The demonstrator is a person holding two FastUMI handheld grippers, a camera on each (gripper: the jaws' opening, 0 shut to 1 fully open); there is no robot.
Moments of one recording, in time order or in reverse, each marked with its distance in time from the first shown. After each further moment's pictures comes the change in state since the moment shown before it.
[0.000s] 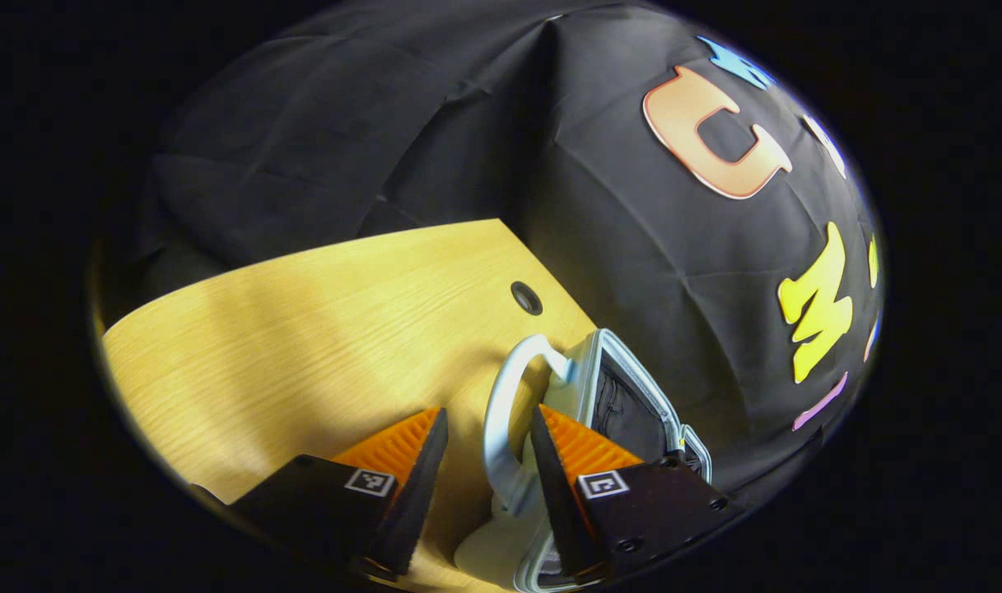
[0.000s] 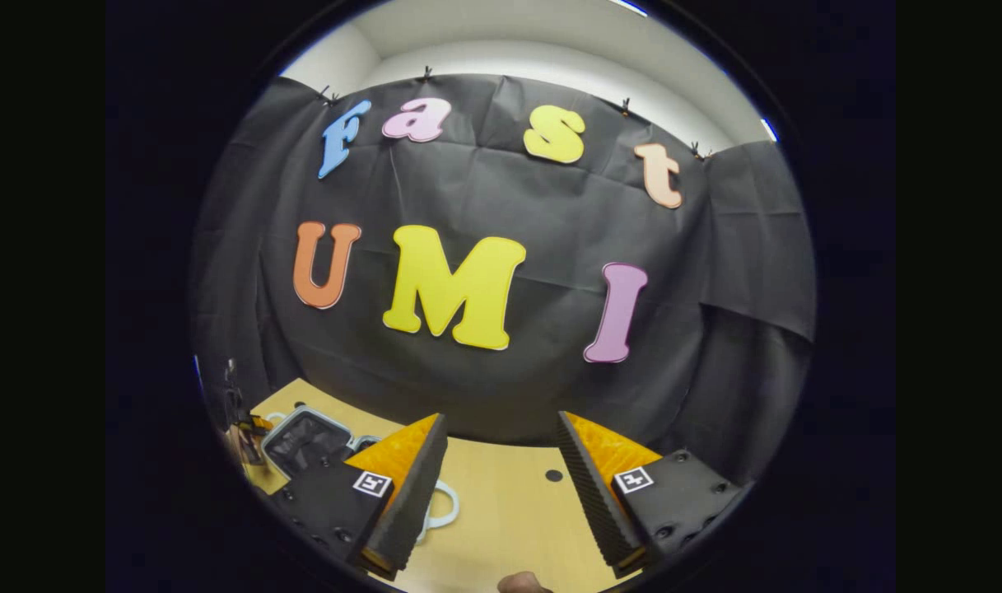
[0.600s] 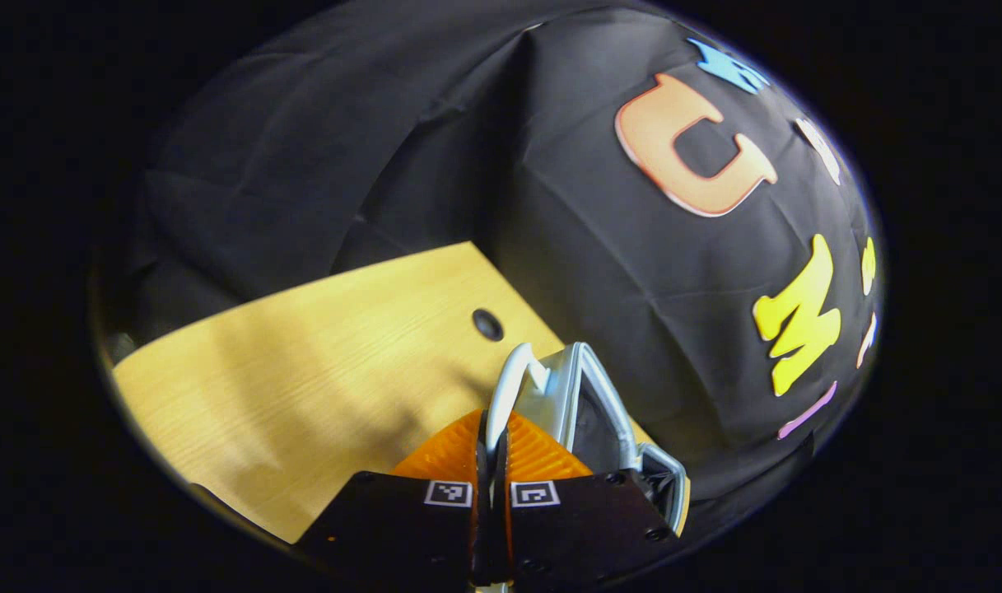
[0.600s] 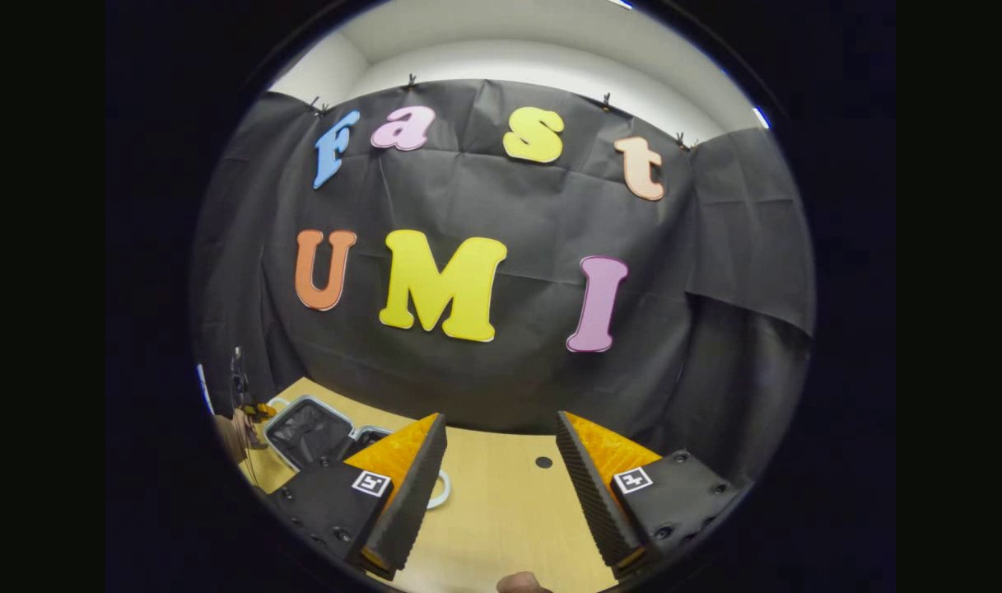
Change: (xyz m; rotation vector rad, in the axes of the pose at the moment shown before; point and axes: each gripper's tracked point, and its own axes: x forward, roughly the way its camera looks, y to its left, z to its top) left arm -0.041 -0.070 0.050 0.042 -0.081 -0.065; right arm -0.029 -0.051 -0.005 0.086 0.025 0.002
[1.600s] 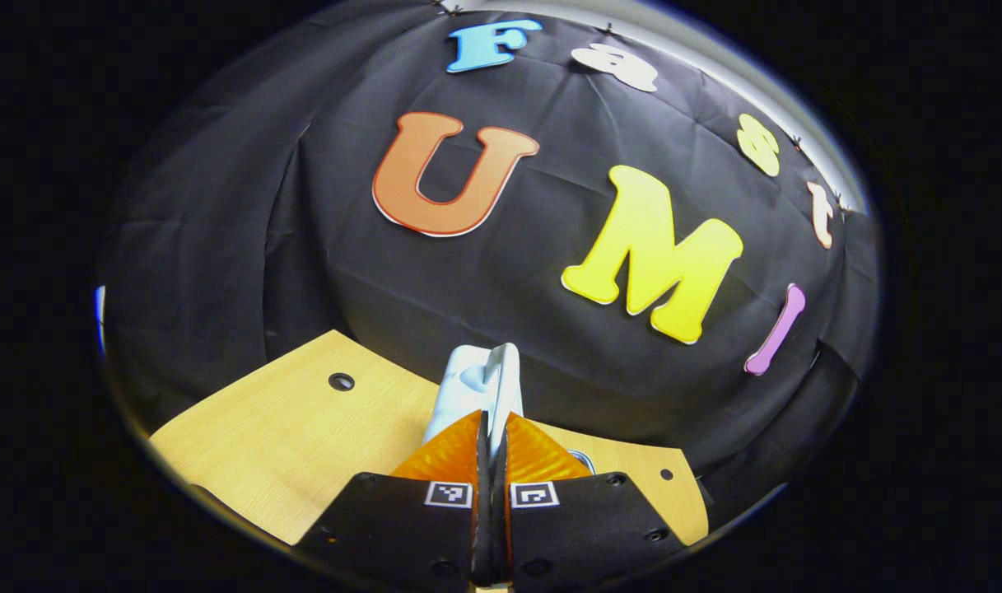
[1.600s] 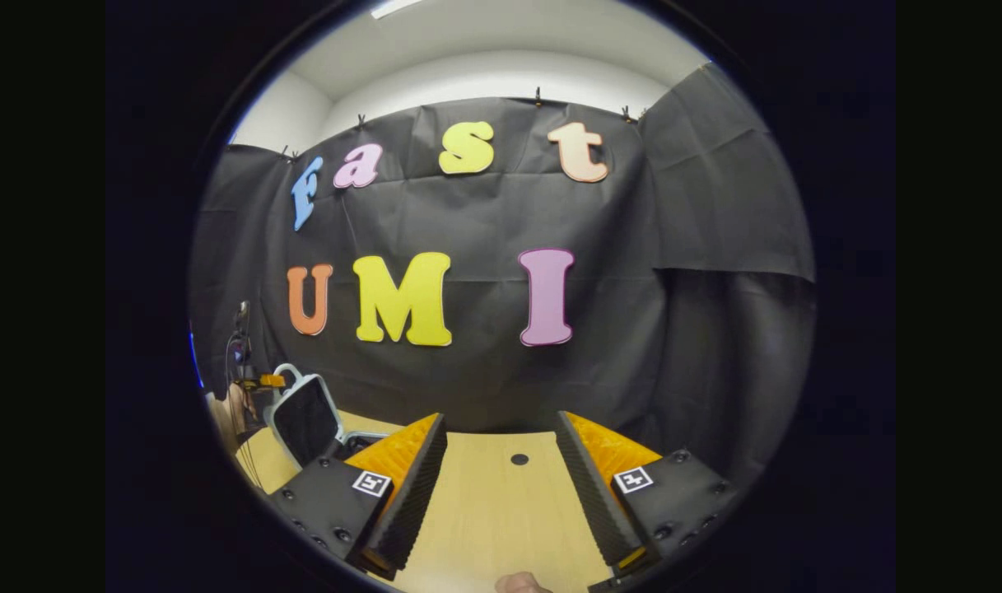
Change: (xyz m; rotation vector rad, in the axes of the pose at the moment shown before) left arm -0.094 -0.262 -0.059 0.449 -0.133 -0.066; right arm -0.030 -0.160 -0.026 0.119 -0.049 0.038
